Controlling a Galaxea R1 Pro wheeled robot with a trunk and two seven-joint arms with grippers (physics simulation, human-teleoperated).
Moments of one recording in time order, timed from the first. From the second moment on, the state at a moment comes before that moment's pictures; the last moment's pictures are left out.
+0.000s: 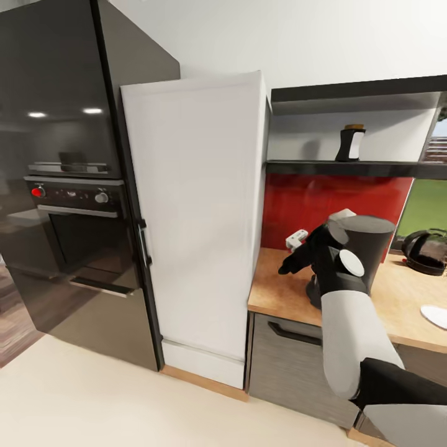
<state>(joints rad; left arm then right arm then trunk) 0.02 0.14 0.00 -0.05 0.04 -0.13 0.00 -1.07 0.12 -0.27 -1.03 1.45 0.78 1.24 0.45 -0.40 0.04</state>
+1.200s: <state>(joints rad) 0.01 0.13 0.01 -0.18 0.05 -0.17 0.00 -0.44 0.13 -0.68 -0.34 1.09 0.24 0.21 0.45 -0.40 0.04</state>
